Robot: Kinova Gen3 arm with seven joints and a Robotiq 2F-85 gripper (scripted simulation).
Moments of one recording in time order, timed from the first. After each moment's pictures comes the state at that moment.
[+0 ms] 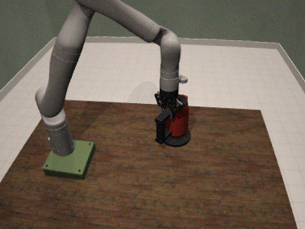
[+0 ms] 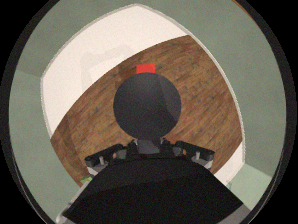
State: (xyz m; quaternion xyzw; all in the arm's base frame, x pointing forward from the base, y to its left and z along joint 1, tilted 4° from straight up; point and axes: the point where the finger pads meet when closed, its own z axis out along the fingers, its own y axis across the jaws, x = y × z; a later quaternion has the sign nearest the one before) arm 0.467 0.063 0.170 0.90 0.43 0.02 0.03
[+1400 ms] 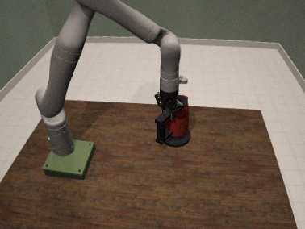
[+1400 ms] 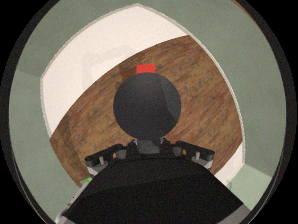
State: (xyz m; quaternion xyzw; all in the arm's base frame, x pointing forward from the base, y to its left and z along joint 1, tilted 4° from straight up) arm 0.469 0.064 0.167 0.90 0.43 0.02 0.03
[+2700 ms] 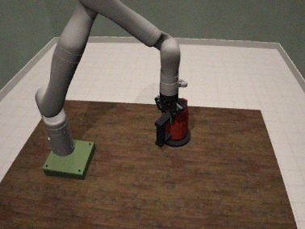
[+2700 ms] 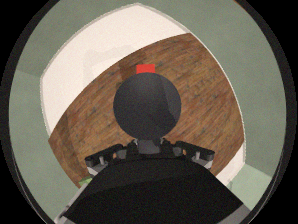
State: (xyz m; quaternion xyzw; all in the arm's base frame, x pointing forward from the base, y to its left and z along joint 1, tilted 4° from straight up) arm 0.468 0.062 0.150 0.90 0.43 0.02 0.03
